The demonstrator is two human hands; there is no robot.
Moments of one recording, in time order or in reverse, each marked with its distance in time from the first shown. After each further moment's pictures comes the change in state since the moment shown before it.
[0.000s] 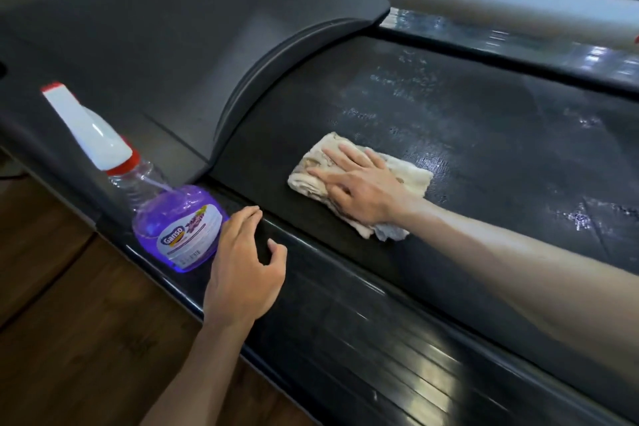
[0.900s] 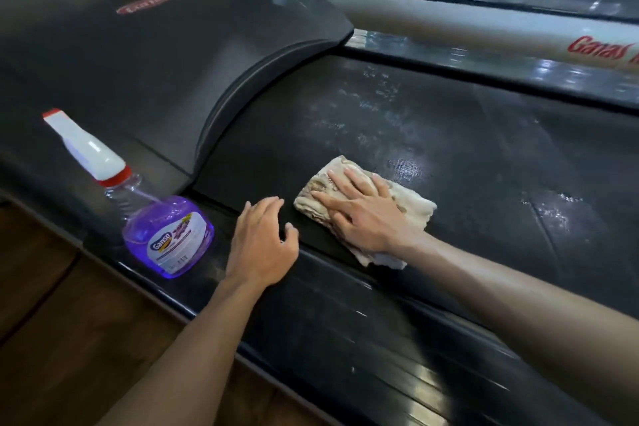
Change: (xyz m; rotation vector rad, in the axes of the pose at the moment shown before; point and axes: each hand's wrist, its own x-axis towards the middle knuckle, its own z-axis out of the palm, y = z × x) left_hand 0.024 0.036 0.018 0.098 -0.095 0.260; right_hand -0.074 -0.013 -0.008 0.017 -0.030 0.184
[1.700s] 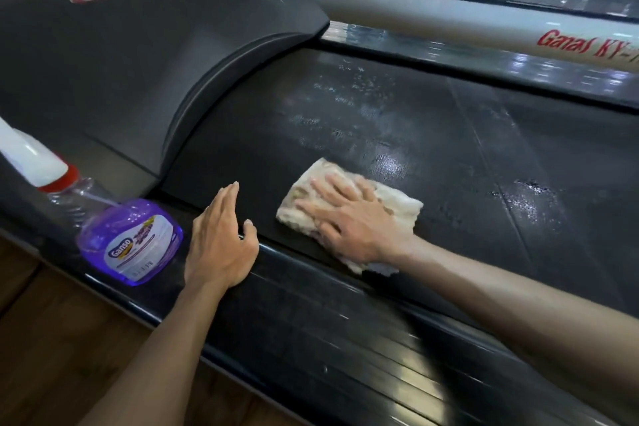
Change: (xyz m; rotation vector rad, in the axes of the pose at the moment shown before) left_hand 0.008 -0.015 0.002 0.002 0.009 -0.101; right_hand -0.024 0.016 0.003 -0.033 0.028 -0.080
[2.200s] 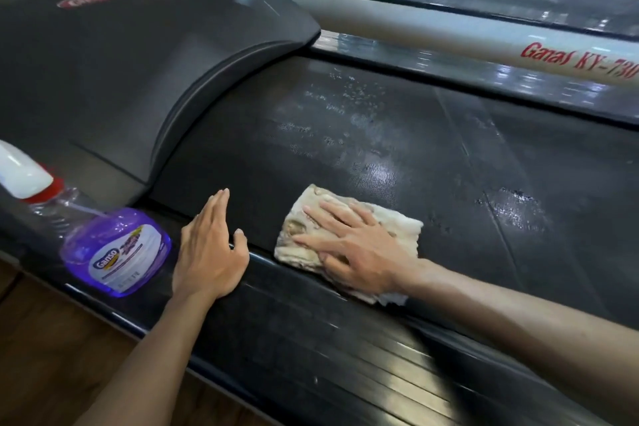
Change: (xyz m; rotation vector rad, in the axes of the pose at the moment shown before) left_hand 0.001 -0.003 0.002 0.019 0.000 0.013; right_hand -0.032 0.014 0.012 -0.011 0.054 -0.165
